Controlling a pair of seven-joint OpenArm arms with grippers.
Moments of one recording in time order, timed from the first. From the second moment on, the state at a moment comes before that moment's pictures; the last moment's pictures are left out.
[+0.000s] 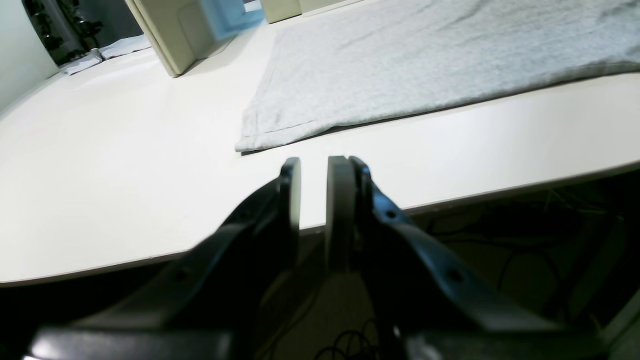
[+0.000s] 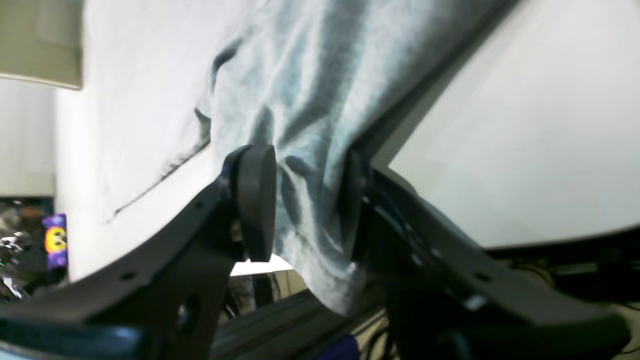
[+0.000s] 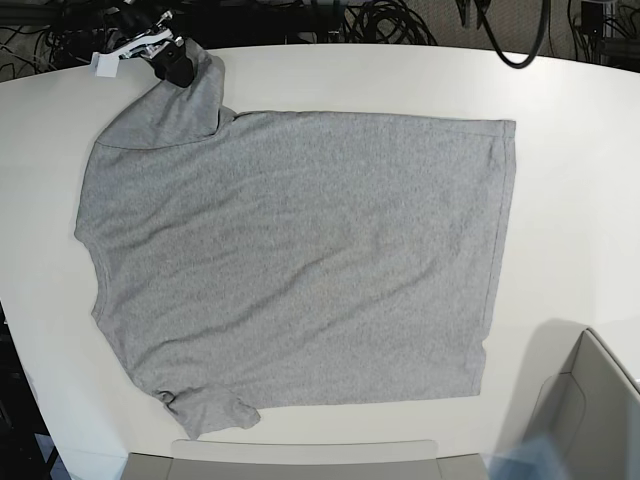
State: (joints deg) left arm 55.4 -5.2 -6.3 66.7 2.0 5.8 -69.8; right arm -45.1 8.5 19.6 93.0 57.1 26.2 -25.0
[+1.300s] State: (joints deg) left arm 63.2 -5.6 1.3 104.2 1.3 5.6 -39.1; right arm -42.3 7.3 21.1 96.9 44.7 25.6 -27.8
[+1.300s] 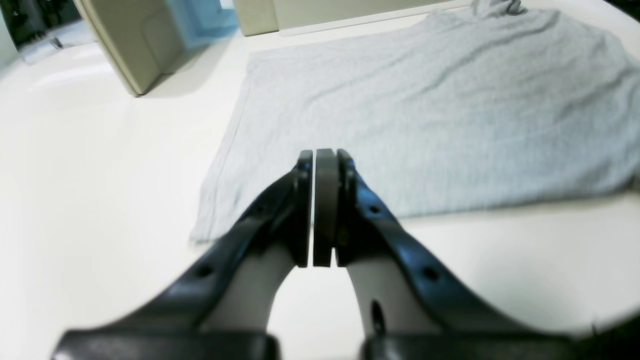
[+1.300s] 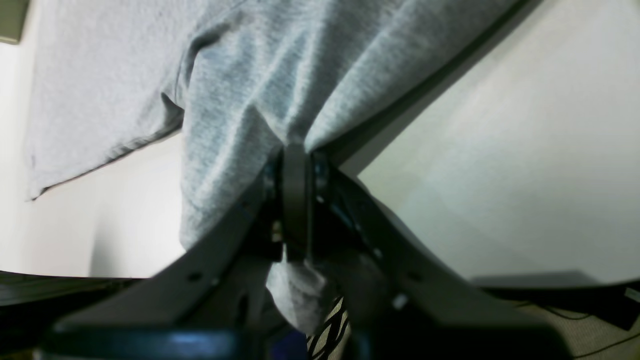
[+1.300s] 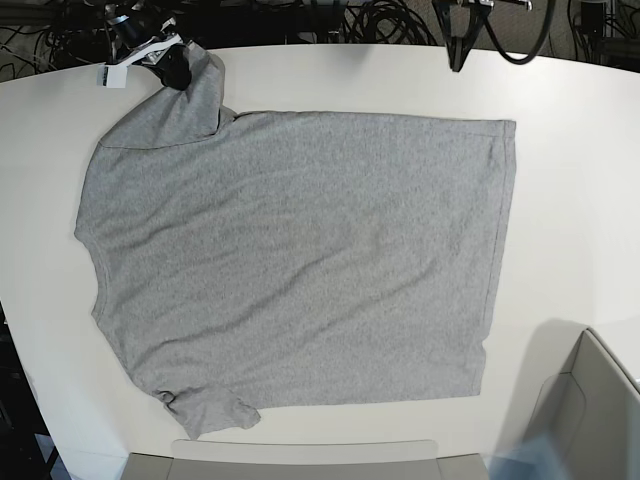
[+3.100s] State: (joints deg) left arm 26.1 -21.3 -18.2 84.4 -51.5 -23.1 39.1; right arm -42.1 7.6 21.0 97.5 43.8 25.6 -28.4
